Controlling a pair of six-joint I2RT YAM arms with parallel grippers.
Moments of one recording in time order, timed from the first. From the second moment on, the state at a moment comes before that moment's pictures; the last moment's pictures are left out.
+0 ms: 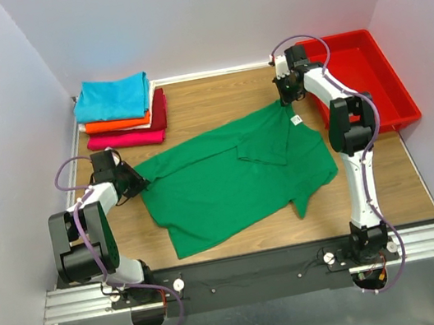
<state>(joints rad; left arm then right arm) 0.14 1.50 0.69 -0.11 0.27 -0.55 0.11 2.41 2.05 -0.63 -0.18 -0.23</state>
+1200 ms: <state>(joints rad) 0.14 1.46 0.78 -0.24 0.16 -0.38 0.11 2.41 2.05 -0.62 -0.18 -0.23</state>
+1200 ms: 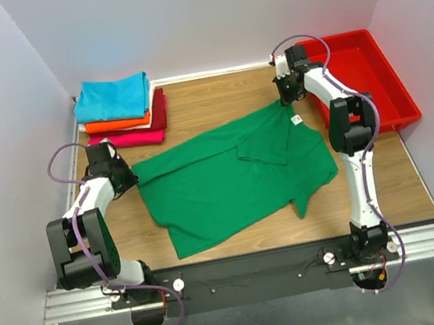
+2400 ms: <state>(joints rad) 0.14 1.38 0.79 -0.30 0.16 -0.34 0.11 2.41 2.05 -0.62 -0.18 -0.23</state>
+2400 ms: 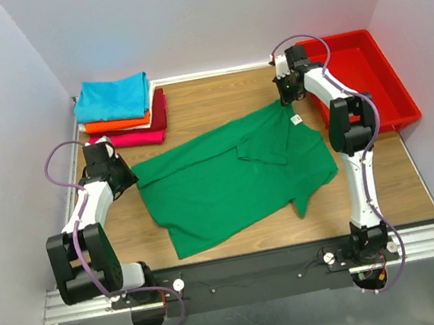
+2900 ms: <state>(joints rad) 0.14 1.44 0.86 -0.24 0.15 -0.34 0.11 2.41 2.05 -0.62 -0.18 -0.23</state>
